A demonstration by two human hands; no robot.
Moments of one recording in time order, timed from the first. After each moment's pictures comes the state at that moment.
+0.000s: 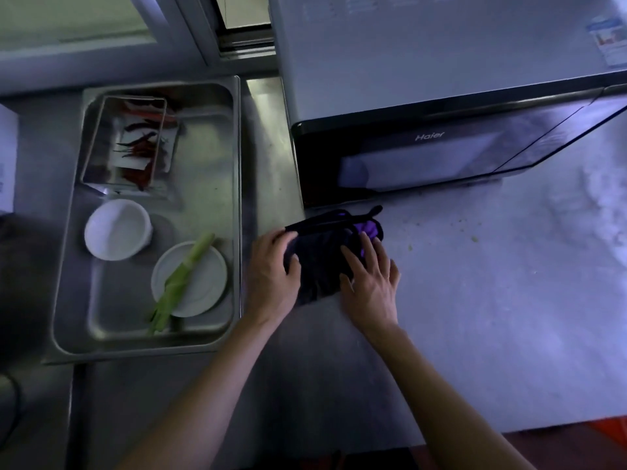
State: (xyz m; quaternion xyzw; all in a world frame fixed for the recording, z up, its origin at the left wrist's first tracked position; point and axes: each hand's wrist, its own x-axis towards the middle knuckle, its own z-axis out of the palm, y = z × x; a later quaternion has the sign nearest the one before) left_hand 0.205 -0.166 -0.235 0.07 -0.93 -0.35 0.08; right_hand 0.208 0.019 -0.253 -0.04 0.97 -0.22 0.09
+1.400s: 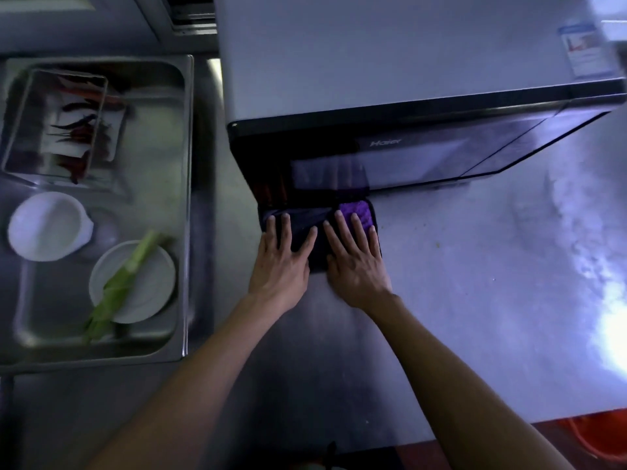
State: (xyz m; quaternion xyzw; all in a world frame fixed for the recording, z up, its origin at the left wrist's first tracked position) left_hand 0.167 -0.091 -0.271 -0.06 -0.99 -0.07 -0.14; right_hand 0.144 0.087 -0.277 -0.19 0.96 -0.10 0.18
